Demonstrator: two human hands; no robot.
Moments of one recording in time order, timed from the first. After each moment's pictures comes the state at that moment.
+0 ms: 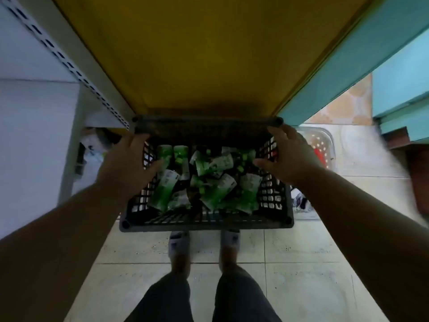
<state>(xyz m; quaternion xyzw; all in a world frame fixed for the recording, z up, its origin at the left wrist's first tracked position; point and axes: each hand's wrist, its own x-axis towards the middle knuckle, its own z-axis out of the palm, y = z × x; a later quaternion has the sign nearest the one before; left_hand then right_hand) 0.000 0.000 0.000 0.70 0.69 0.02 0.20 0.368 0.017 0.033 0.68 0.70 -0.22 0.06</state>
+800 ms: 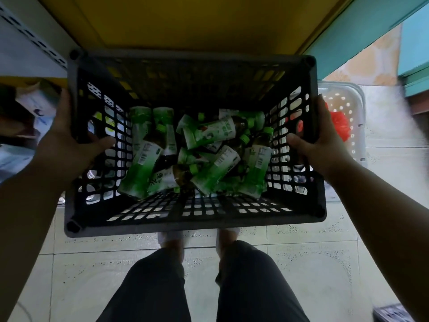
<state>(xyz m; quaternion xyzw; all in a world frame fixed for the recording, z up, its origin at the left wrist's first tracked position) -0.058 -0.005 -0.150 0.50 0.75 0.20 0.38 0.426 -0.012 -0.127 0.73 0.50 -0.42 -0.22</state>
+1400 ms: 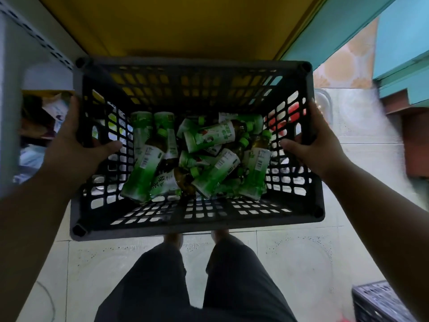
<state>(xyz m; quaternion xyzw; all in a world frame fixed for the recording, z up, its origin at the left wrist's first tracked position) -0.016 -0.038 -0.021 0.49 0.77 0.20 0.36 0.444 -0.044 -0.017 0.71 0.50 -0.44 -0.22</state>
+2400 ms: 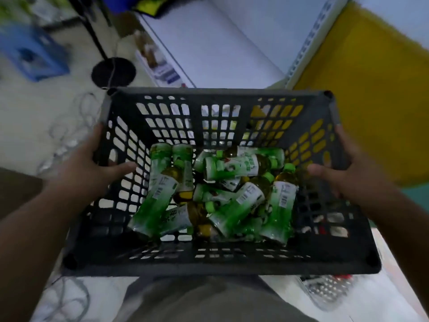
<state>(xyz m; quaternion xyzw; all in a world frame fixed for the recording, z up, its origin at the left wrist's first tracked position) 0.078 -0.492 0.238 0.06 0.90 0.39 0.20 0.324 -0.111 0.252 0.37 0.80 -0.47 -0.04</state>
